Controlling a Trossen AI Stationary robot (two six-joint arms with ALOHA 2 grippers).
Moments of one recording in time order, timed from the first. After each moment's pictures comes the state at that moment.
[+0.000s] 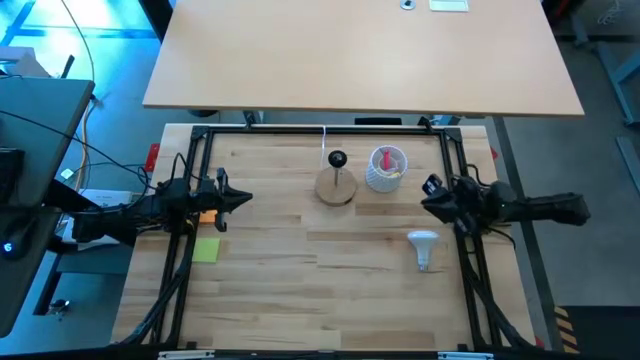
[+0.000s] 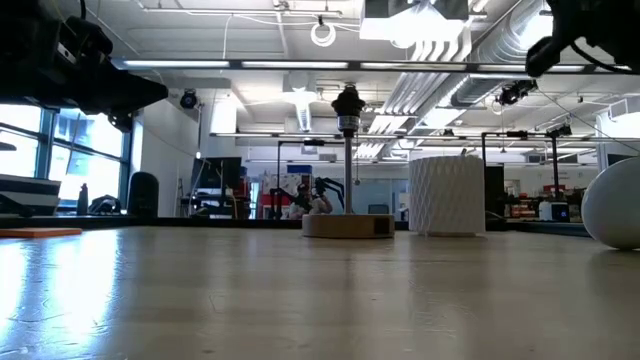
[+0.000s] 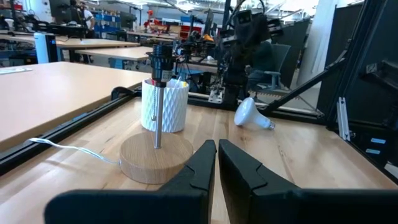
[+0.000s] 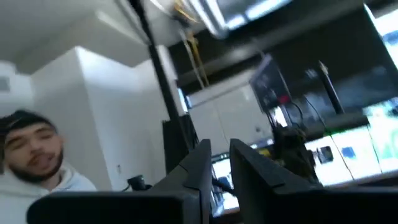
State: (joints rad) left arm 0.18 0.00 0.01 0.01 0.03 -0.10; right arm 0.04 0.24 0.01 0.72 -0.15 0.39
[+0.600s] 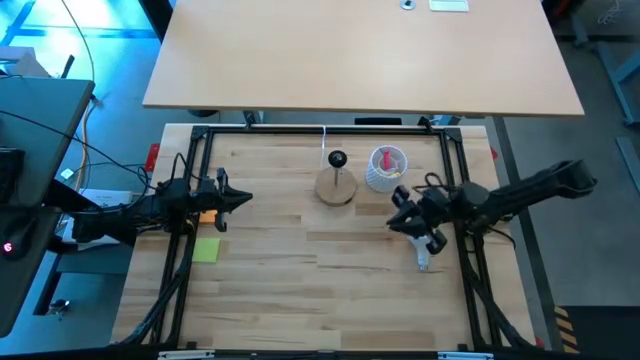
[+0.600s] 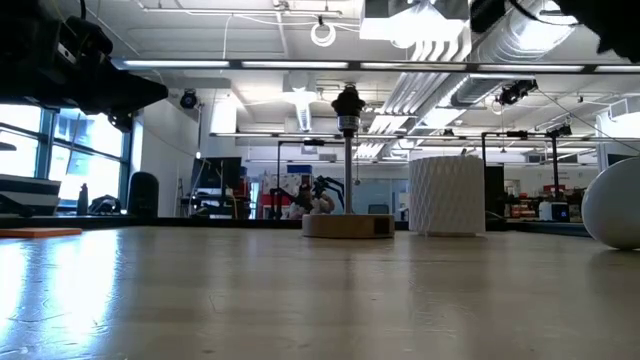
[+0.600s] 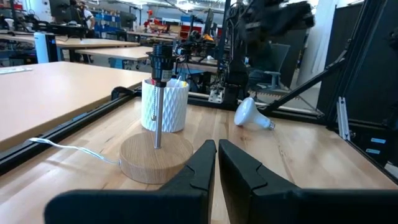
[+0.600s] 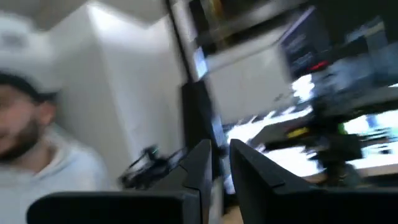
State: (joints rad) left arm 0.18 0.00 0.01 0.01 0.03 -0.10; right arm 0.20 0.95 0.36 0.91 -0.19 0.35
